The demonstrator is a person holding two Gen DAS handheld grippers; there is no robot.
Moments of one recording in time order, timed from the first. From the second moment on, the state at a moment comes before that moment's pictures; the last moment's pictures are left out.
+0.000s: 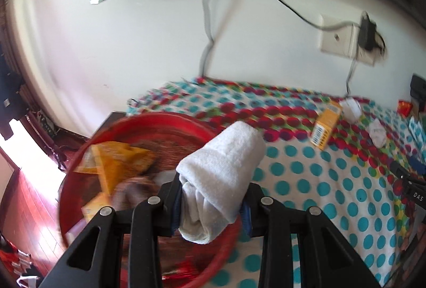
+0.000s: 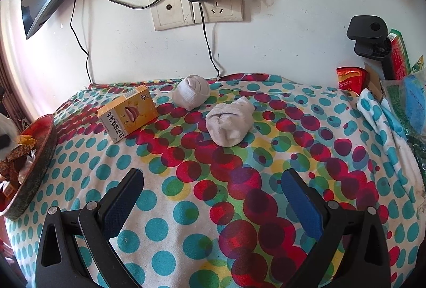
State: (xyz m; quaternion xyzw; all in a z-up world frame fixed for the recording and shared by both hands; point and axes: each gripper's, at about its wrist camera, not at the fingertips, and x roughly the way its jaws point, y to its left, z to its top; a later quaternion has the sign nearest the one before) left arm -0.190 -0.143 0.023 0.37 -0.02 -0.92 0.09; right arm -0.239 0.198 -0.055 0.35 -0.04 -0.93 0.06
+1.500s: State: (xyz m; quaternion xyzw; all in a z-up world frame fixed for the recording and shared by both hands) left arm -0.053 -0.238 0.014 0.29 0.09 -0.94 0.15; right arm -0.238 0.193 -0.057 0.35 -0.02 -0.93 0.05
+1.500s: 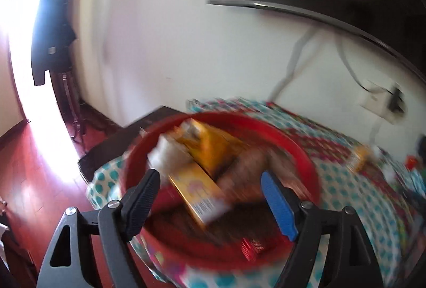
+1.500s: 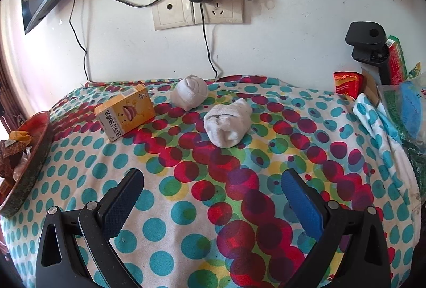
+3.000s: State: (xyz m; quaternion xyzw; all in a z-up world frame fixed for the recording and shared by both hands) left arm 0.022 -0.135 -0.054 0.34 0.05 -0.94 0.03; right arm -0.237 0.116 -0.035 0.40 0.09 -0.91 0.10
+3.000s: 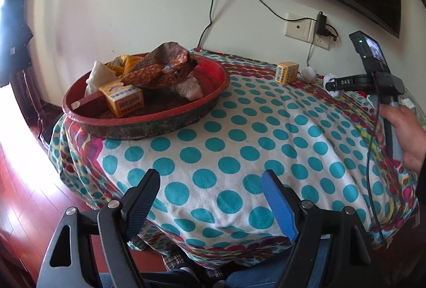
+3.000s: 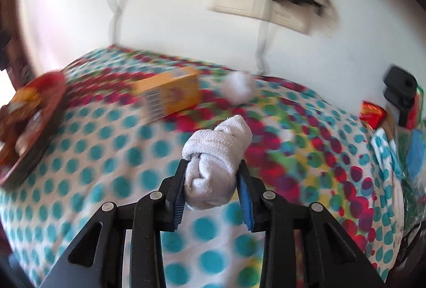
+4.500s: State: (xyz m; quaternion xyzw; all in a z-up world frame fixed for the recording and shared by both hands) left arm 0.026 -0.207 -0.068 0.35 0.17 -0.91 0.13; right arm -0.134 -0.159 -0.011 0.35 0.21 -0.82 0.41
